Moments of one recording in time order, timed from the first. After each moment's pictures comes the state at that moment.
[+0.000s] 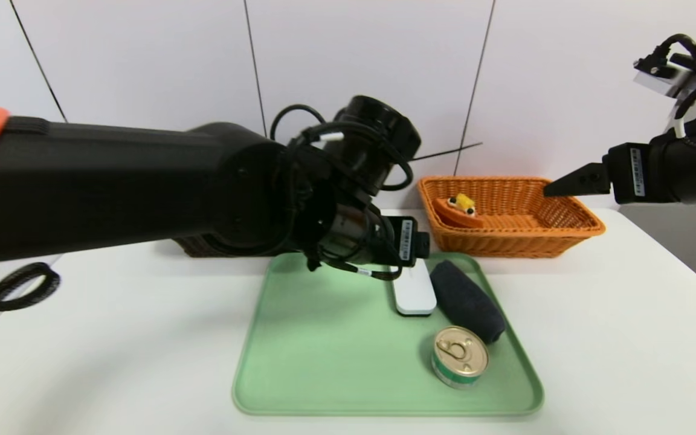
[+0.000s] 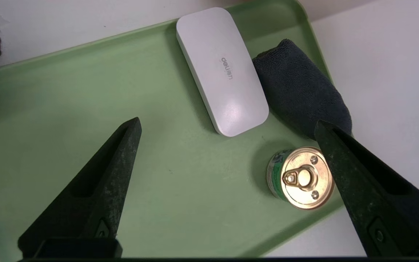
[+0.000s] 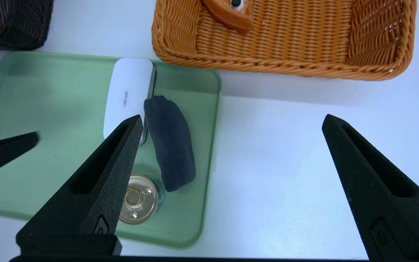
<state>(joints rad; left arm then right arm) -0.85 1.98 -1.74 0.41 0.16 -0.47 0.27 1.49 -1.48 0.63 -0.06 0.16</state>
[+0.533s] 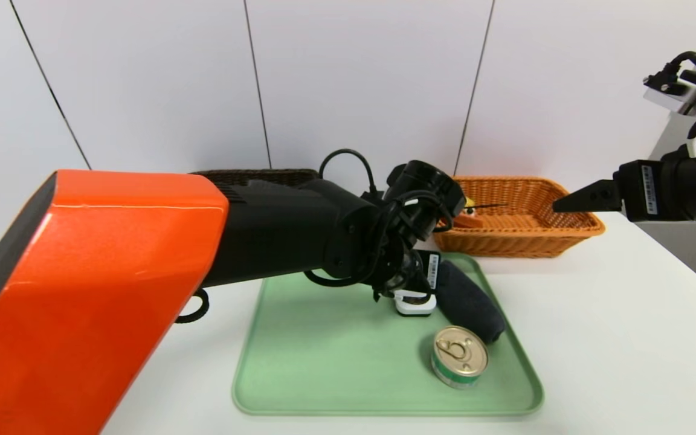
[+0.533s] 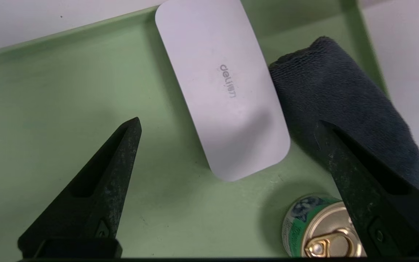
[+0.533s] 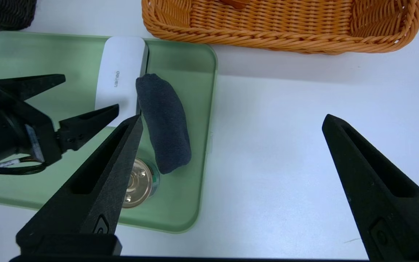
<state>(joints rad) -0.89 2.22 -1.88 0.42 0.27 -0.49 0.26 1.45 -1.40 0.62 -0.06 0.16</state>
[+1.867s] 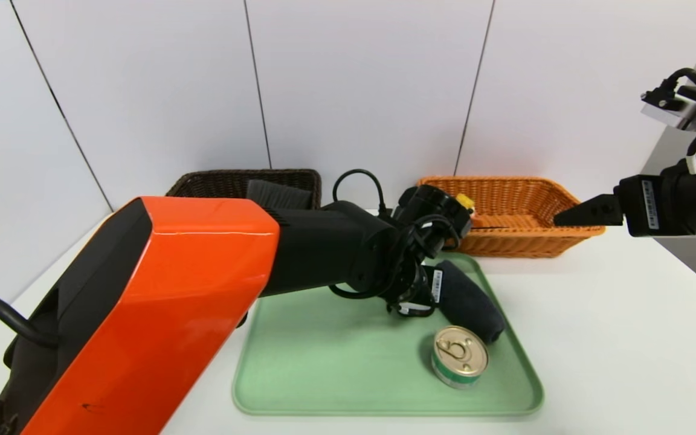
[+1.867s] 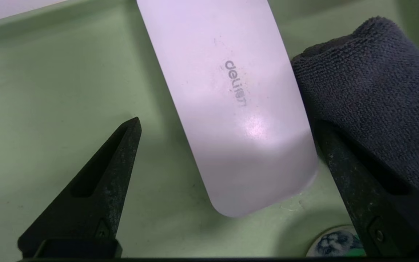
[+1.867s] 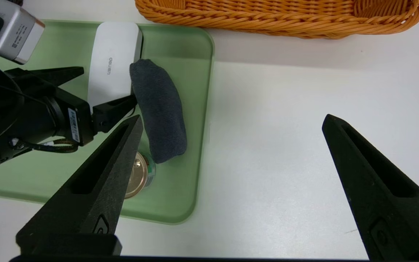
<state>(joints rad) -0.89 2.32 -1.94 0.42 0.28 -0.48 0.26 1.44 -1.35 0.62 -0.05 0.16</state>
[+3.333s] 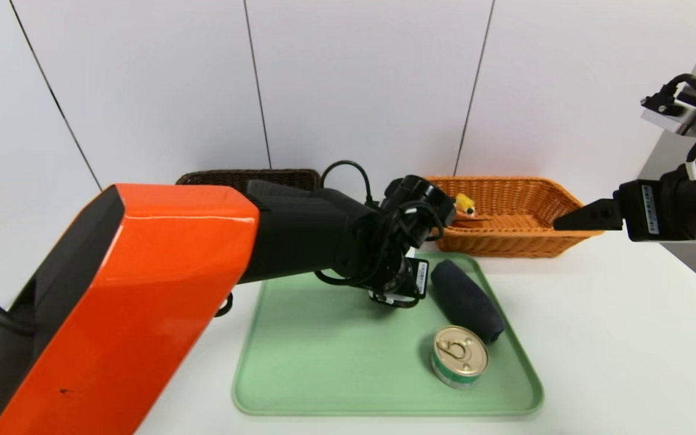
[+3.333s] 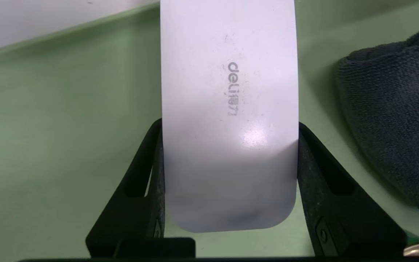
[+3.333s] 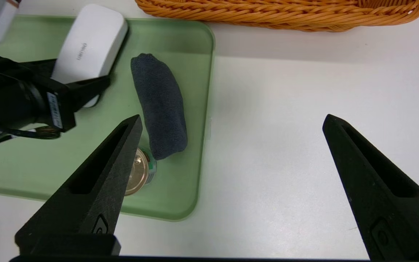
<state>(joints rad) -0.85 2.27 -1.94 0.49 0.30 -0.46 0.26 1.43 -1.33 0.61 -0.05 0.17</state>
